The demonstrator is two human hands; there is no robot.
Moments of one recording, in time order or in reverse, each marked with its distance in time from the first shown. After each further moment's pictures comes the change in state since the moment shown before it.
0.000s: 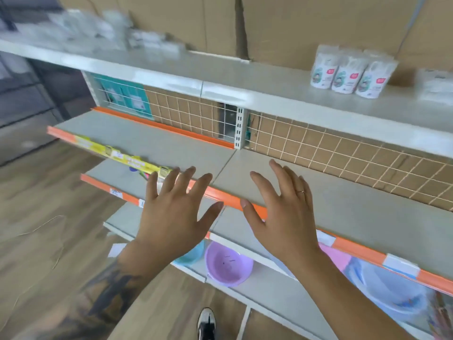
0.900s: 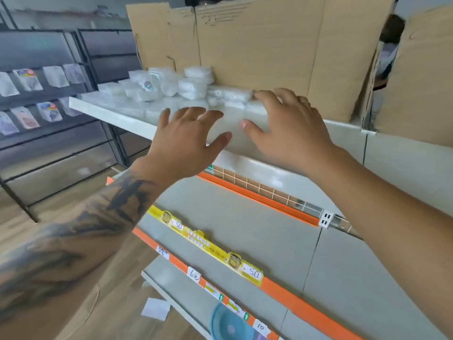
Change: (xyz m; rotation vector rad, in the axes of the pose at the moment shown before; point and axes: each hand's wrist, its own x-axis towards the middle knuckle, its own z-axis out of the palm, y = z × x) left_hand 0.309 -0.300 -0.044 -0.023 0.153 -0.083; right_hand 0.424 -0.164 0.111 0.044 -0.165 -0.076
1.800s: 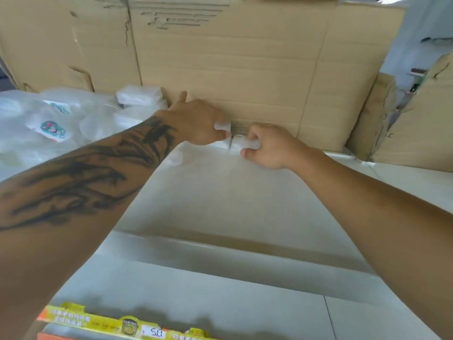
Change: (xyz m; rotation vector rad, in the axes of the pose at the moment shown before) left_hand 0.302 -0.066 0.106 -0.029 -0.382 0.527; right_hand 0.190 0.047 0.107 -0.062 -0.290 0.397
